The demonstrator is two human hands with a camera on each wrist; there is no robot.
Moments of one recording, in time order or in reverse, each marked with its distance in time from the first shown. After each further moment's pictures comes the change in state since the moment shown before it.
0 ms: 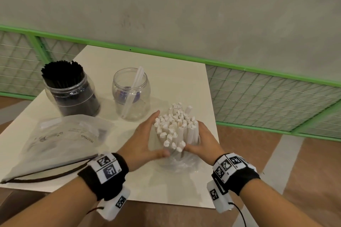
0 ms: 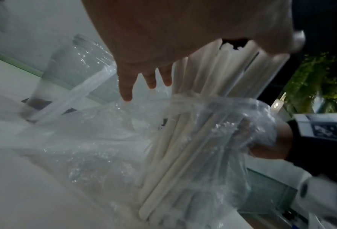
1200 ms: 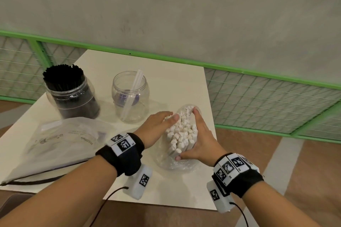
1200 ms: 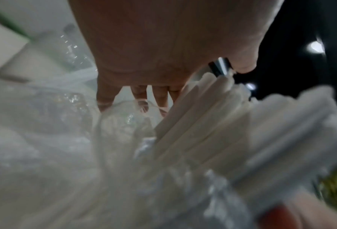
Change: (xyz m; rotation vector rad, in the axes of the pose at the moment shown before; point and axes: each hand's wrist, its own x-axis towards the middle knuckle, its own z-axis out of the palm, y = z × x) left_hand 0.052 0.033 0.003 -0.129 -0.080 -0.213; right_hand -0.005 -0.023 -0.010 -0.045 -0.044 -0.022
